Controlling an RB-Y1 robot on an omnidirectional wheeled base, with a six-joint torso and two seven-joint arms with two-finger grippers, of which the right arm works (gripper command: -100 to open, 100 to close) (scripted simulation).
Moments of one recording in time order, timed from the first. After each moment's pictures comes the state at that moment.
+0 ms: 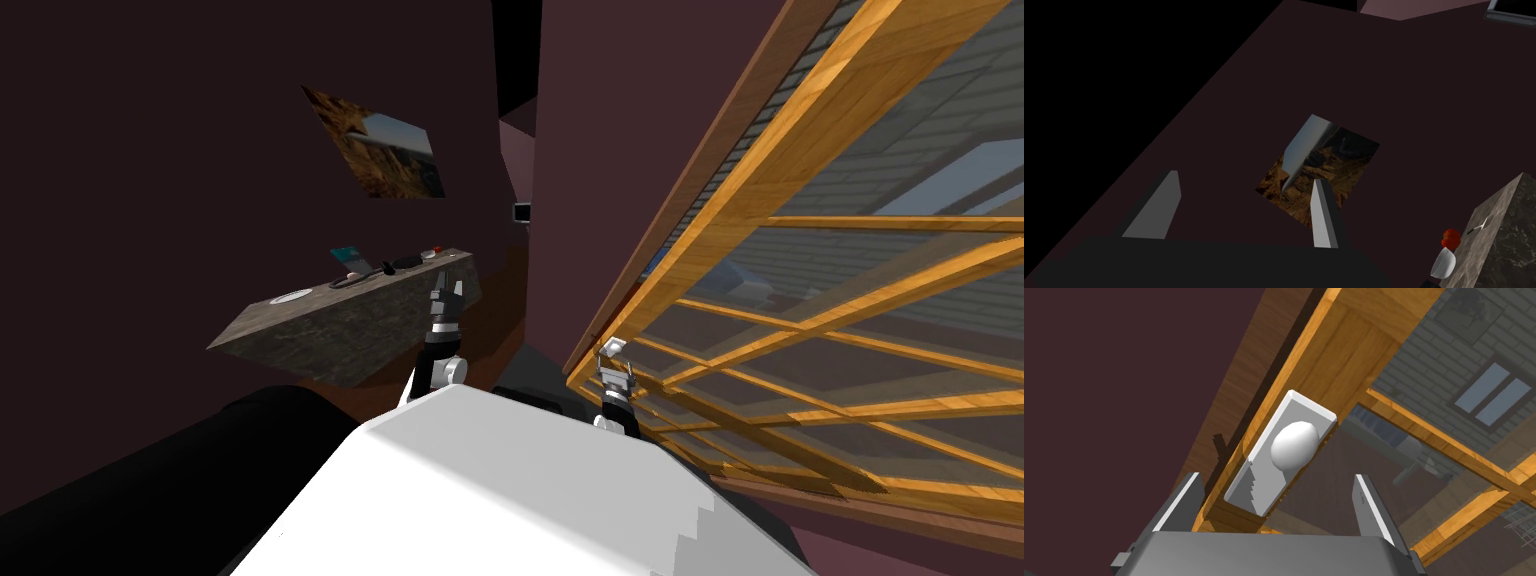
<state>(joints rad) 0.09 -0.19 0.08 -0.83 -0.52 -0.86 -0.86</state>
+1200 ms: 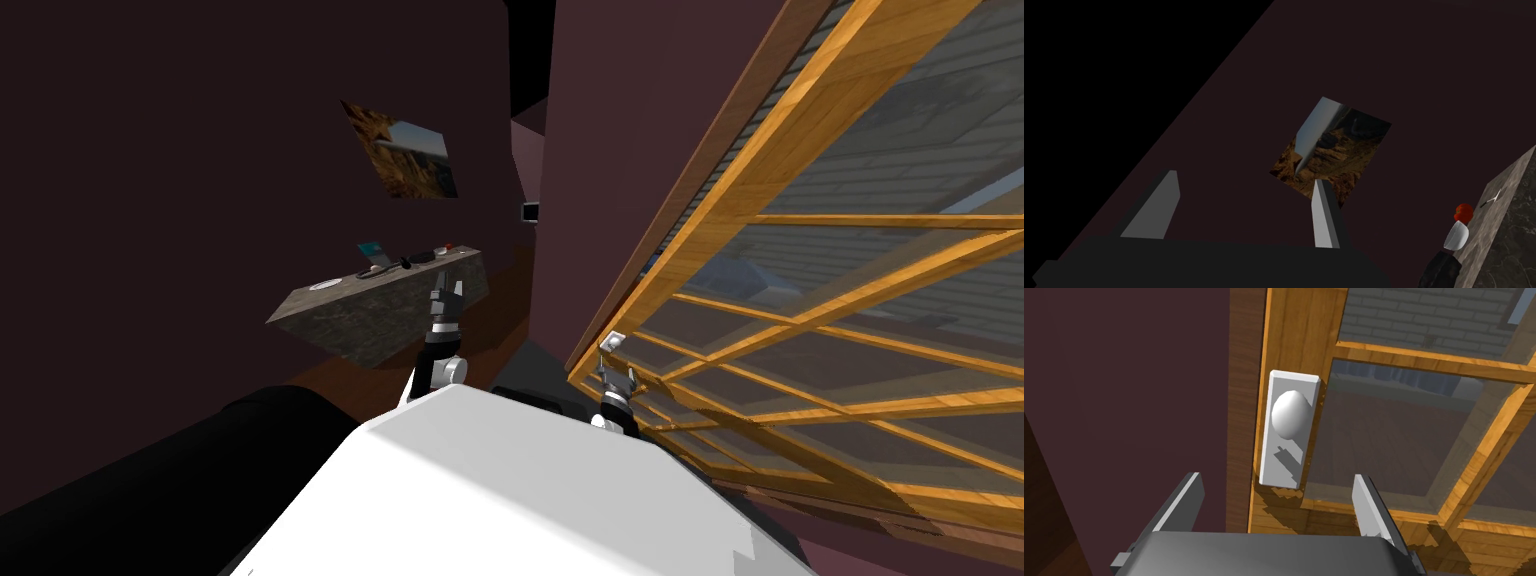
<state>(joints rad) 0.10 -0.19 0.13 -0.86 -0.66 -0.86 -1.16</state>
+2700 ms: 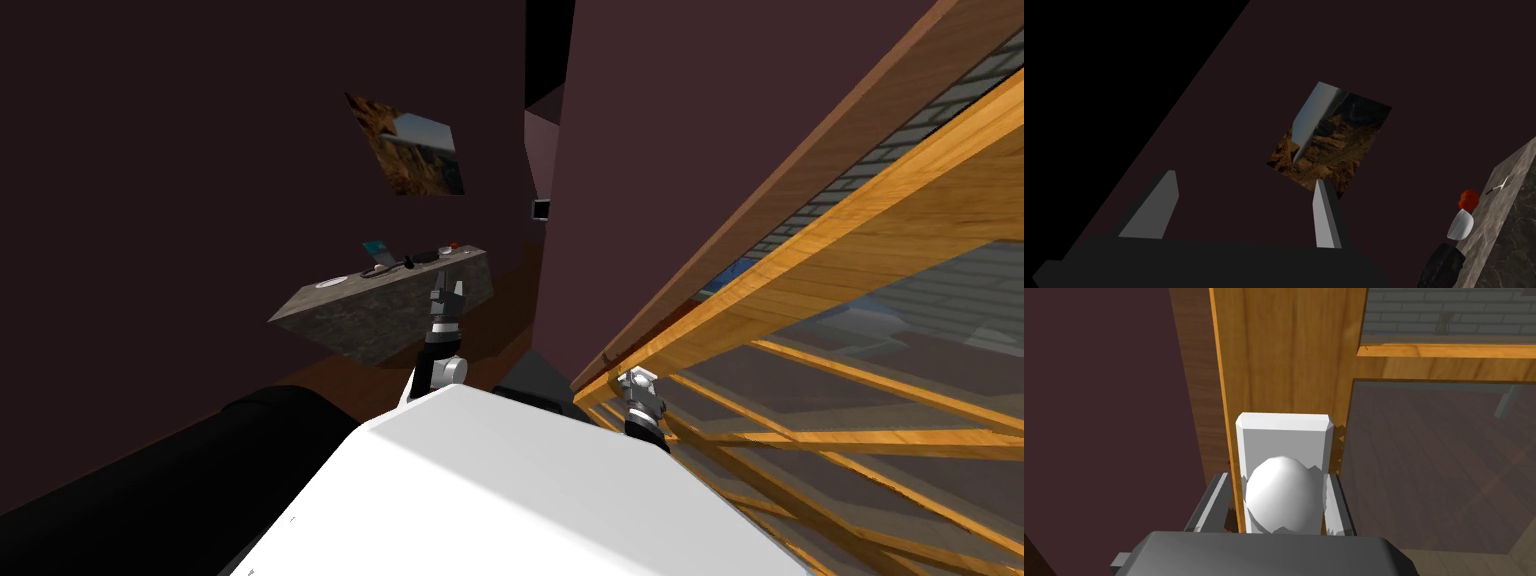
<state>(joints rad) 0.13 -0.31 0.13 -0.78 -0.72 -0.92 -1.40</state>
